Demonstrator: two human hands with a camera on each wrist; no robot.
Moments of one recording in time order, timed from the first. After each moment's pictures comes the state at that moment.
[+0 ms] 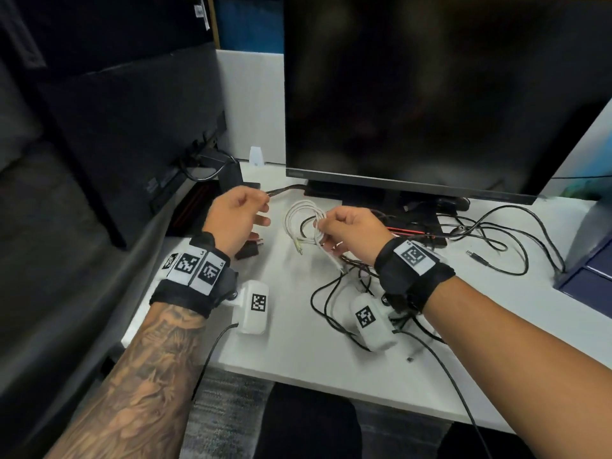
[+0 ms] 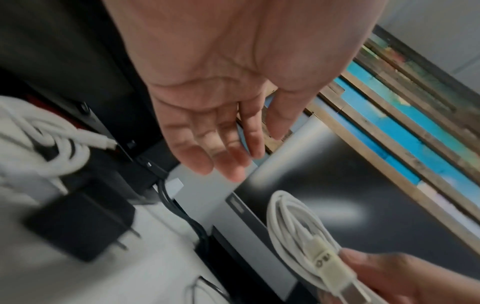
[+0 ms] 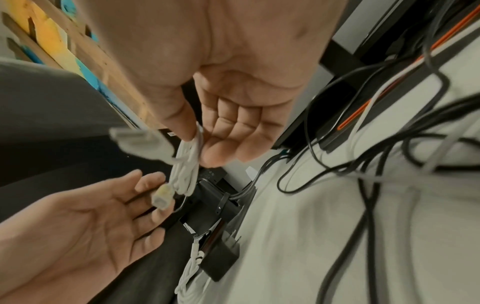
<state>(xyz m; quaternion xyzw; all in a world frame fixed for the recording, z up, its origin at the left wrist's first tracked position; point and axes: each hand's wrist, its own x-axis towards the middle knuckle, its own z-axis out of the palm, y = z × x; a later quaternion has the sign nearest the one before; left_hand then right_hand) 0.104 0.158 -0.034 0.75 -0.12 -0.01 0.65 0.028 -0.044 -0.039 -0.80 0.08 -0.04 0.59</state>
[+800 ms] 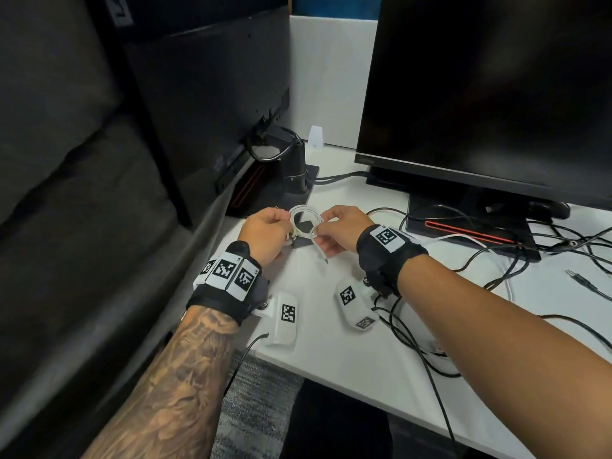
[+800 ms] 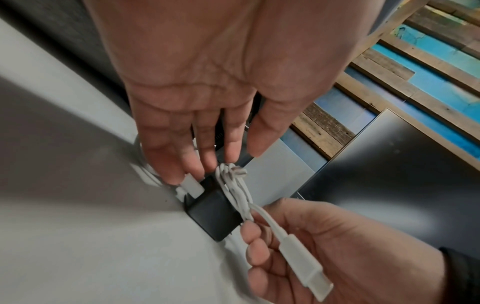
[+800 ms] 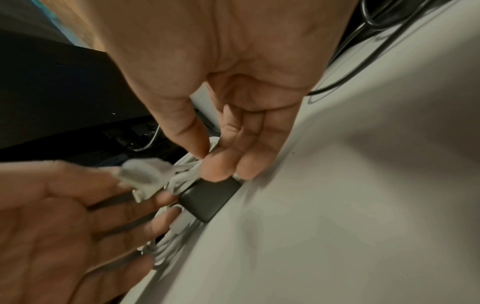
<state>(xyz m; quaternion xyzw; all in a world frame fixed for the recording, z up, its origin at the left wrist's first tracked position) 0.126 0.208 -0.082 0.80 0.01 -0.07 0.60 0.126 0.042 -0.083 -0.80 0.13 0.08 0.59</state>
